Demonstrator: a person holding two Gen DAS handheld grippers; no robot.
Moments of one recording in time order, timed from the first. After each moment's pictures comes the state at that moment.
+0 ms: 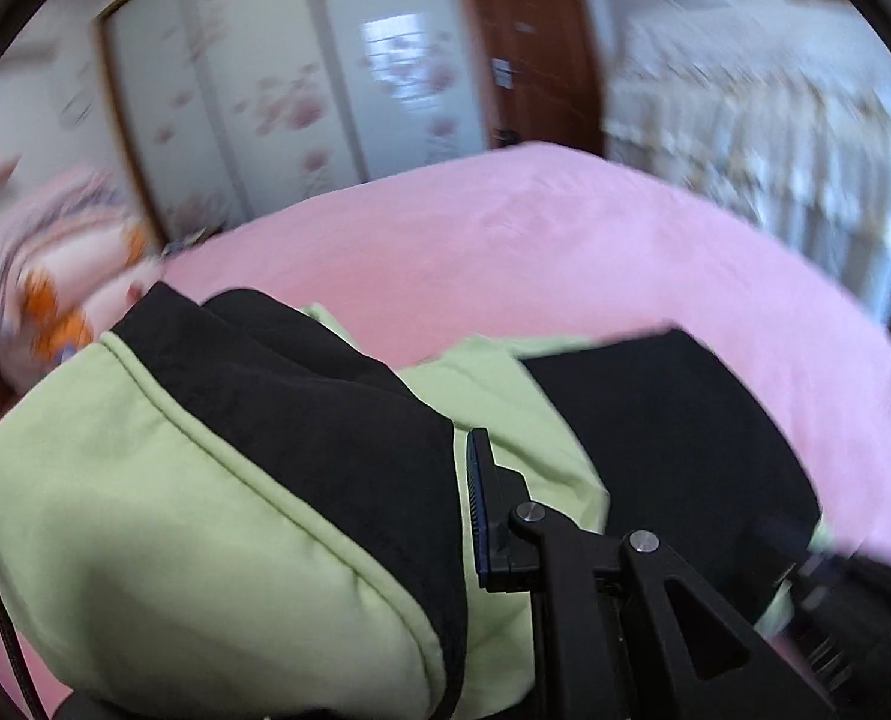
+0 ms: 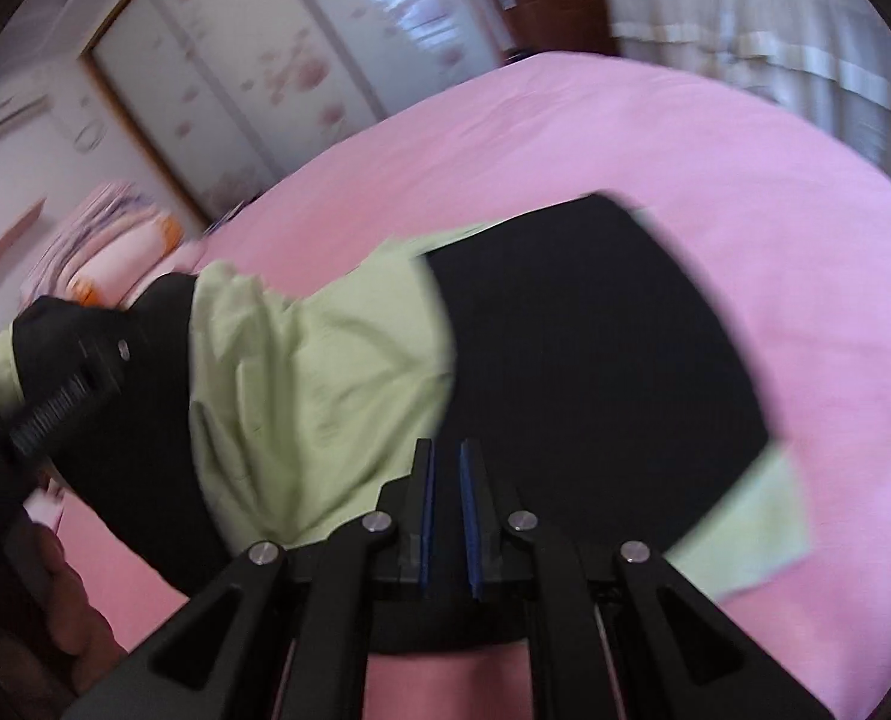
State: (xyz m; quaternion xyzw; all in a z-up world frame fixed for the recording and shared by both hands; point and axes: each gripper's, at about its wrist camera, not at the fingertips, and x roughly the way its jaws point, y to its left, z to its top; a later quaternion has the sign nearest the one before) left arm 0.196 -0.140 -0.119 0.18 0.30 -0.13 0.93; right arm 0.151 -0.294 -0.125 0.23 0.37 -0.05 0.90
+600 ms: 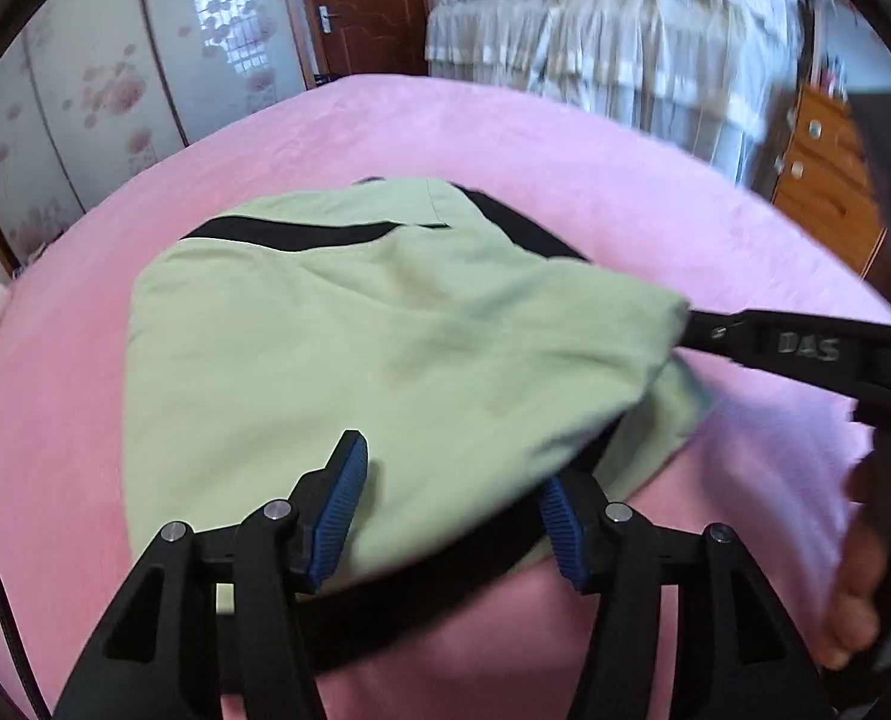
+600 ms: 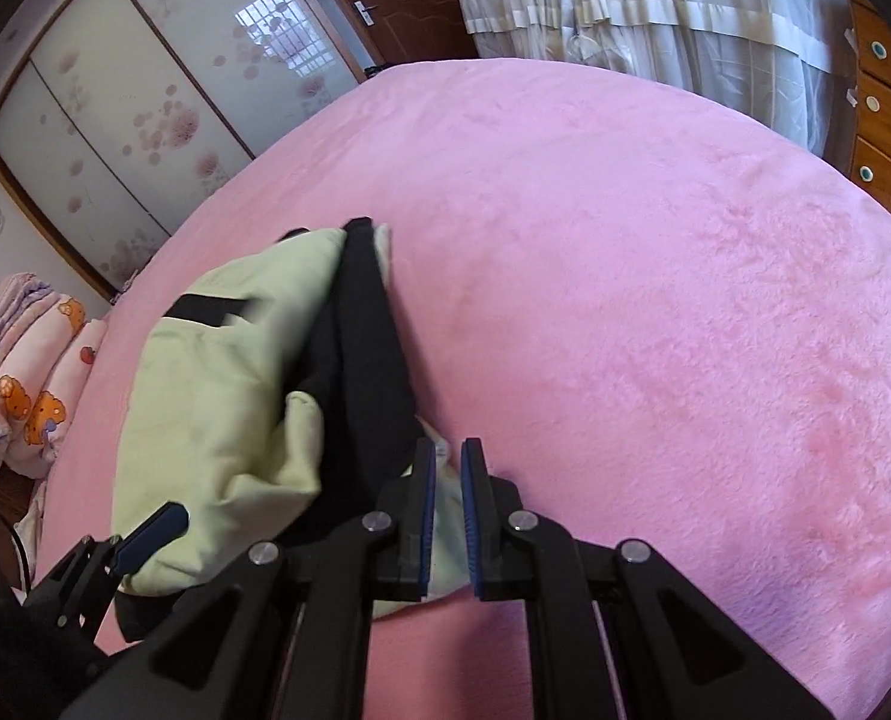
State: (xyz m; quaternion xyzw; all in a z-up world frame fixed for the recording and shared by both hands) left arm 0.126 -0.184 -0.163 0.17 0.38 -0.29 0.86; right arm 0.120 -0.361 -0.147 0.28 0.39 -0.12 0.87
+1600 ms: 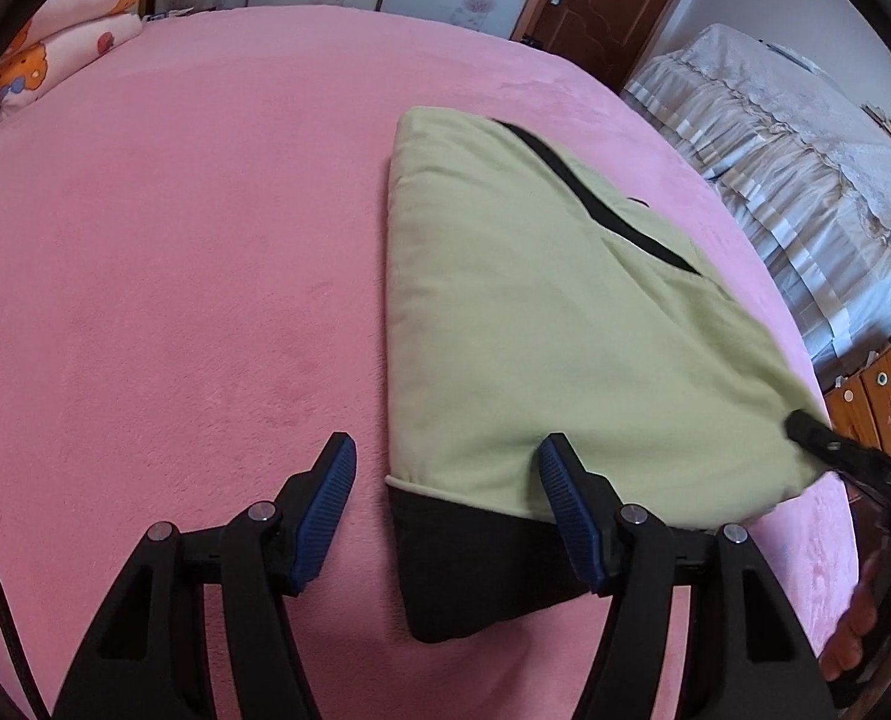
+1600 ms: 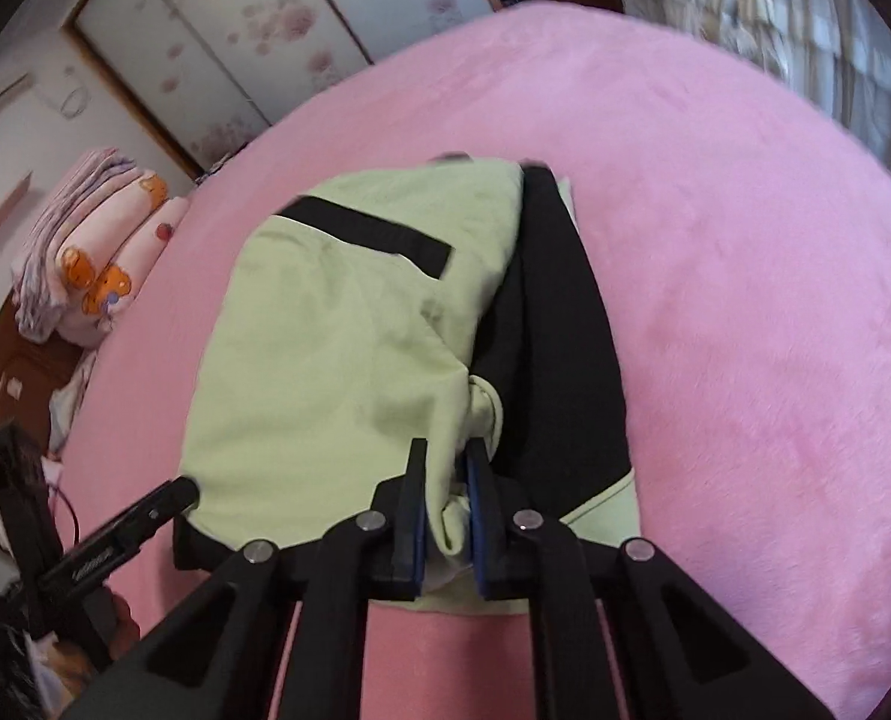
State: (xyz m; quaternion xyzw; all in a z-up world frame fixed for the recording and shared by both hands) left arm 0.205 -0.033 -0.195 -0.07 0.48 -0.16 0.86; right arm 0.155 -0.320 -0.105 0.19 0.43 0.03 0.88
